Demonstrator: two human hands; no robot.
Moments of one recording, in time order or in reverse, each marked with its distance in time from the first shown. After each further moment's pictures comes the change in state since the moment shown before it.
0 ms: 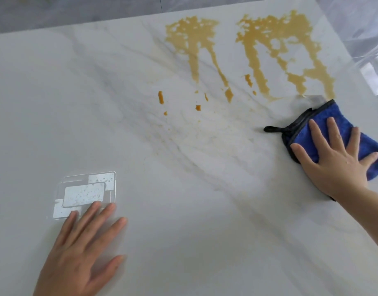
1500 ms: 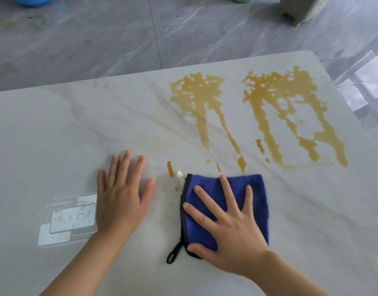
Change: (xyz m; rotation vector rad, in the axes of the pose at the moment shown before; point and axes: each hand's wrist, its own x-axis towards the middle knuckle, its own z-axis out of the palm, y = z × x) left_hand 0.236 -0.043 -0.014 0.052 0.028 -0.394; right_hand -0.016 -0.191 0.001 -0.158 0.002 -0.803
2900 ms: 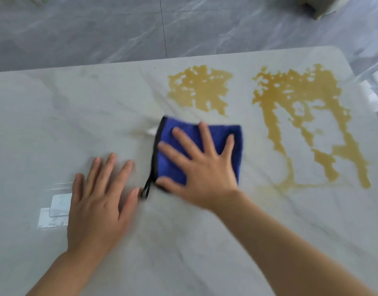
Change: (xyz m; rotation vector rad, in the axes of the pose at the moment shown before) left_hand 0.001 0.003 -0.002 0.024 -0.005 -0.025; right_hand 0.124 0.032 -0.014 0.121 0.104 0.101
